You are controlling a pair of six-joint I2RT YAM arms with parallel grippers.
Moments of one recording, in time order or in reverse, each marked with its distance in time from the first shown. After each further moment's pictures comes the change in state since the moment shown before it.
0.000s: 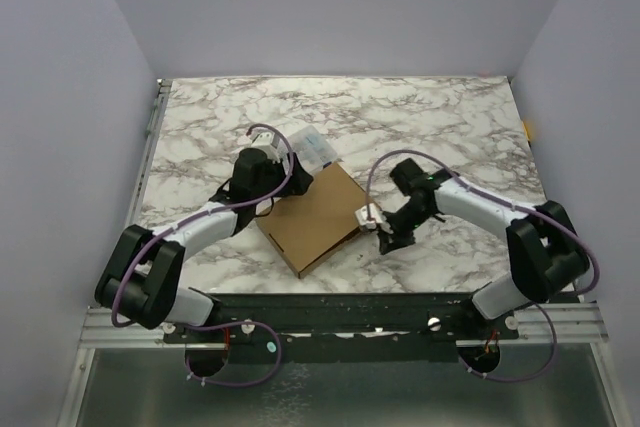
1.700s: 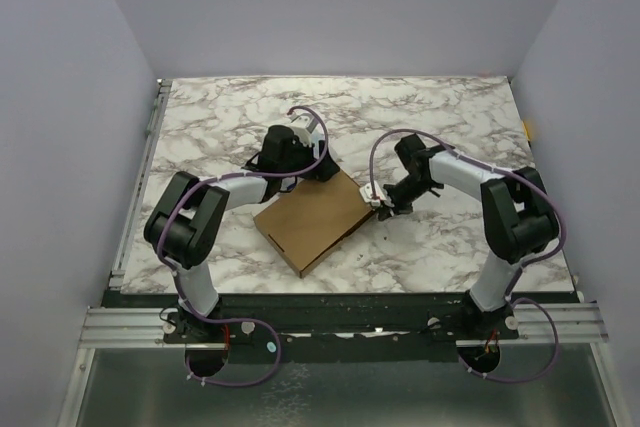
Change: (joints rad) left arm -0.024 0.427 0.330 0.092 0.239 0.150; right arm -0.246 0.212 0.164 -0.010 0.040 -0.400
